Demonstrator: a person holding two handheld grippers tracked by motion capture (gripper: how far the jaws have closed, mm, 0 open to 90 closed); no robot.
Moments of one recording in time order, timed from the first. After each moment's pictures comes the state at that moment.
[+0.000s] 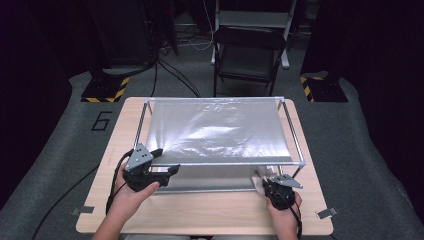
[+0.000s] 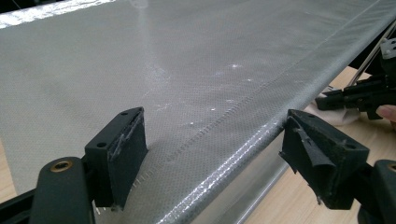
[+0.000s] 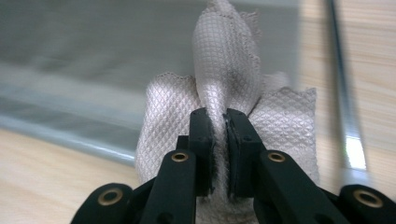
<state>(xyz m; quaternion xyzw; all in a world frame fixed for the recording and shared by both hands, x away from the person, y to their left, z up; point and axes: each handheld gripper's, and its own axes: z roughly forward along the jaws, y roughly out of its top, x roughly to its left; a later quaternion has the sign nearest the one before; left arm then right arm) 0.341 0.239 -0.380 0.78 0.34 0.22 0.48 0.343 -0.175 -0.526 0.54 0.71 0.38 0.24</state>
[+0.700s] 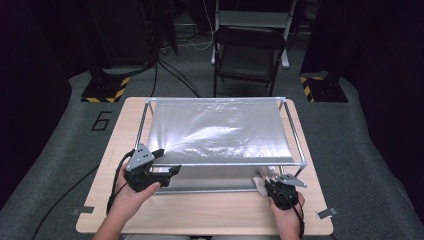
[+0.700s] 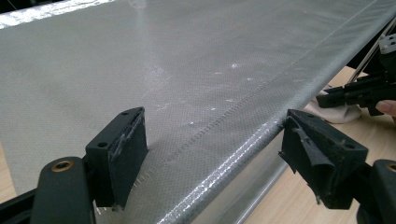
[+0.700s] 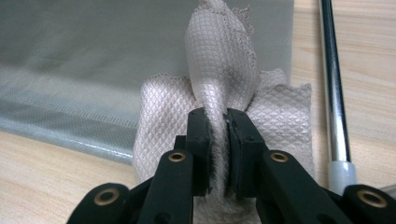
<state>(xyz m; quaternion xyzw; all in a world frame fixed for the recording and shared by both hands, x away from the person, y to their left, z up) 0.341 0.236 -0.380 0.78 0.33 0.22 0.48 0.343 -0.186 -0.523 0.55 0.71 0.37 0.24</state>
